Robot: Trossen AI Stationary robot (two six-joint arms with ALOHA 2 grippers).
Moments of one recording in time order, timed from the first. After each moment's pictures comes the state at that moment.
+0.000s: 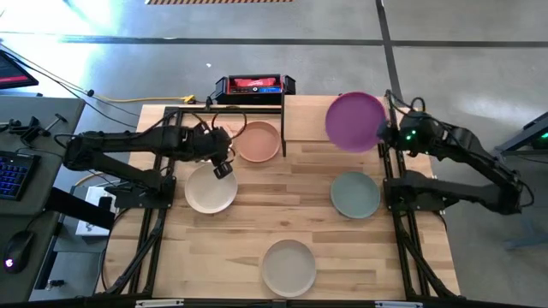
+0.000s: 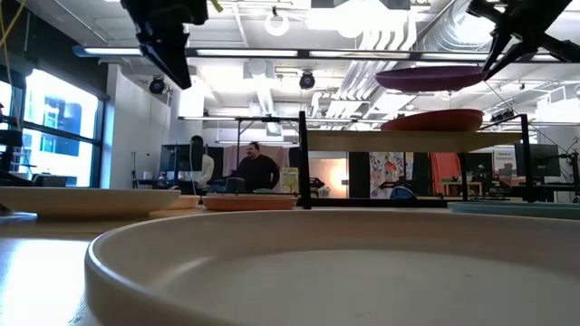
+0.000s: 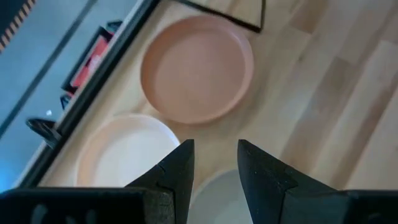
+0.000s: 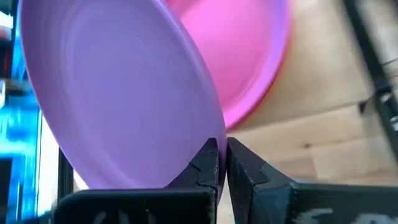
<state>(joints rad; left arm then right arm) 0.10 1.21 1.13 -0.98 -0.43 -0.28 -0.52 0.63 0.97 -1.14 0.28 1.29</state>
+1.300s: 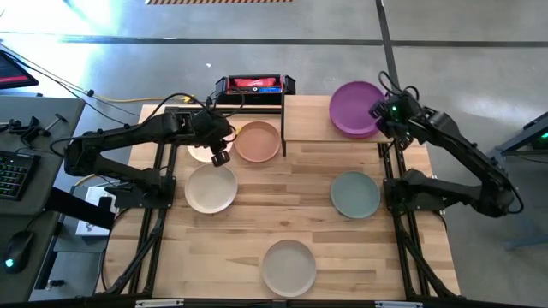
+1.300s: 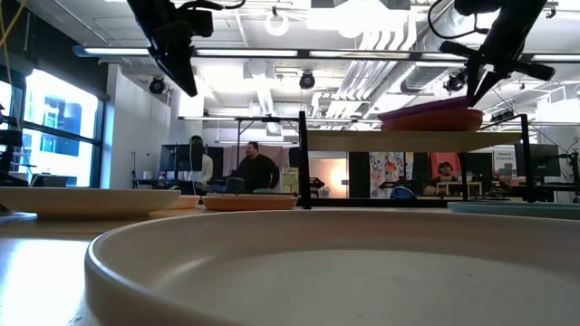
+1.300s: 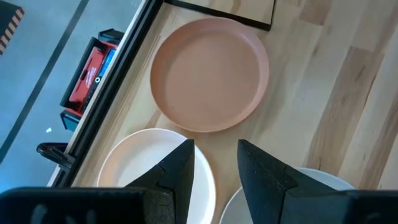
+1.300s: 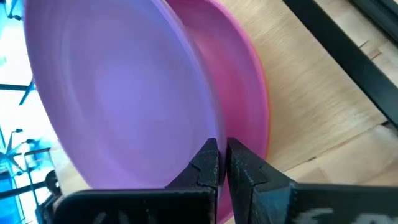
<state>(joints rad) 0.31 1.21 1.13 -0.92 -0.27 0.01 -0.83 0.86 0.97 -1.05 0.19 1.39</state>
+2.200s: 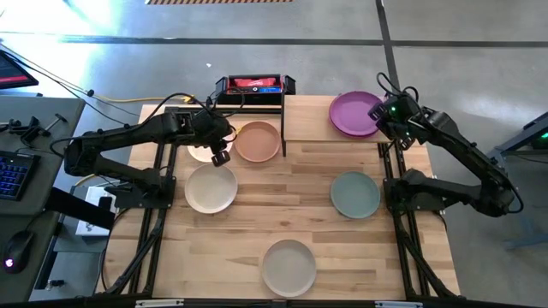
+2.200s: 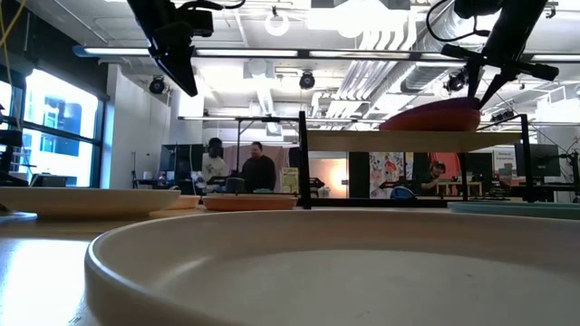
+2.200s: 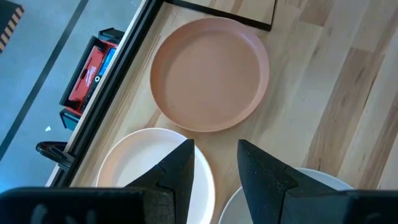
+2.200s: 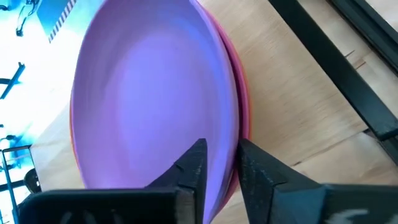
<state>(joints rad) 0.31 1.21 1.13 -0.92 -0.27 0.00 -0.83 0.86 0.97 -1.08 0.20 1.34</state>
